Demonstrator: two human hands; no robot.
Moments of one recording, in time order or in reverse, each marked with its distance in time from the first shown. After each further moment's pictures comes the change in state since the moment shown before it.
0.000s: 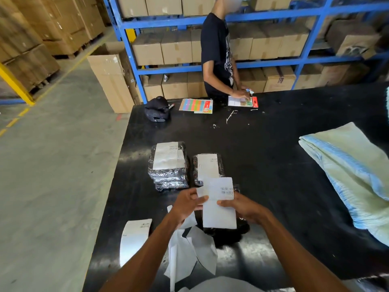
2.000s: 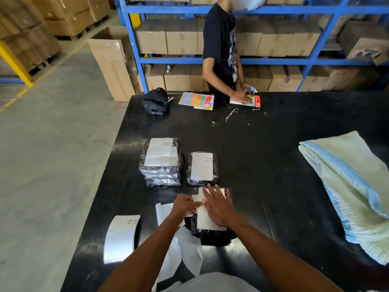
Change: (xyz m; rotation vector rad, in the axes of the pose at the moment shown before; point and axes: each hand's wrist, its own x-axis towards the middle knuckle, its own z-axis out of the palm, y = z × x) left_hand 0.055 -0.035 0.025 0.162 0.215 -0.249; right_hand 0.047 0.027 0.004 -1.361 0.170 -0.131
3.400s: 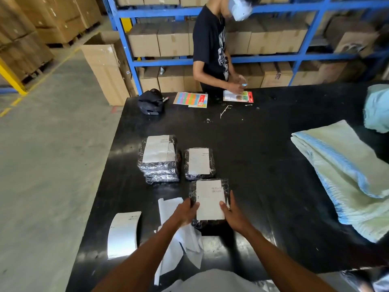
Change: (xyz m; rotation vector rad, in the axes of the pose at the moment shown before) left_hand -0.039 -0.028 0.000 0.543 -0.123 0.189; right_hand -0.051 0.035 0.049 0.958 0.095 0.355
